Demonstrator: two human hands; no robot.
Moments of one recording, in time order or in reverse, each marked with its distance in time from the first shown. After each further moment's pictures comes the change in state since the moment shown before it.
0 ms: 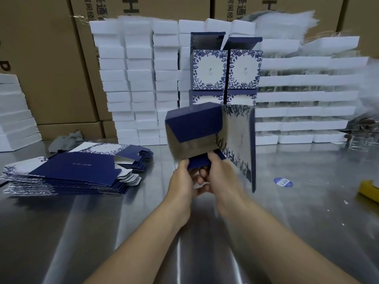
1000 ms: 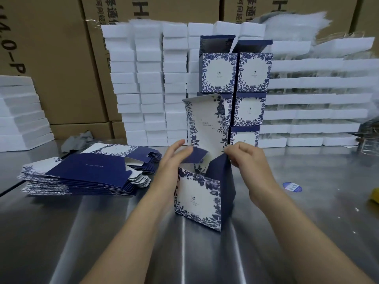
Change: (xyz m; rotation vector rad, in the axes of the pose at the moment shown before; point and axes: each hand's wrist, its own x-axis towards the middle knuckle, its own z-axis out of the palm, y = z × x) left_hand 0.011 0.043 -0.044 0.219 -0.102 0.213; right_hand -0.072 -0.097 -0.024 -0.008 0.001 -0.274
